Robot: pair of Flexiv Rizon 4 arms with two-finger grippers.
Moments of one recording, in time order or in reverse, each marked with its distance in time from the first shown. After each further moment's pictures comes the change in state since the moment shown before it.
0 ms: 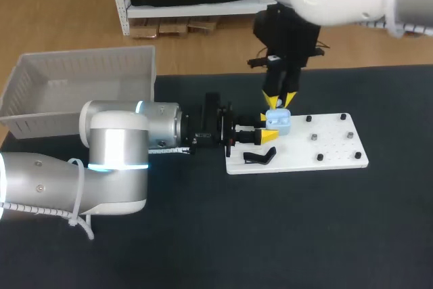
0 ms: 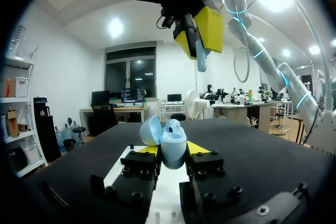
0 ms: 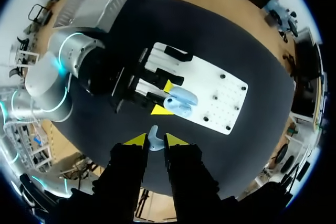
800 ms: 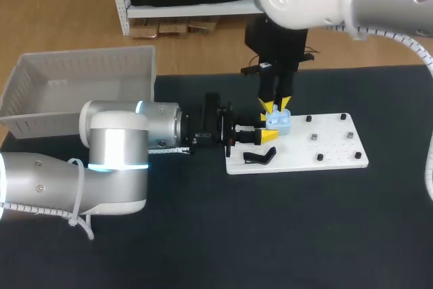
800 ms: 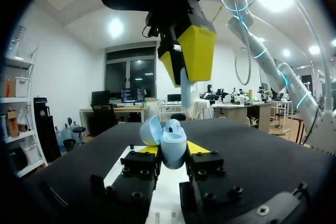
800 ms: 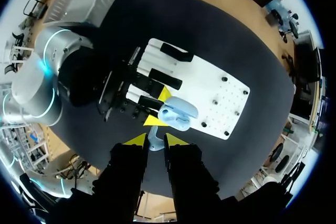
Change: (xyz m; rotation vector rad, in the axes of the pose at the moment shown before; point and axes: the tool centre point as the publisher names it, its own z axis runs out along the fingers) left arm 0.000 0.000 0.000 0.000 0.000 0.000; right arm -0.015 -0.008 0.025 0.034 0.067 -0.003
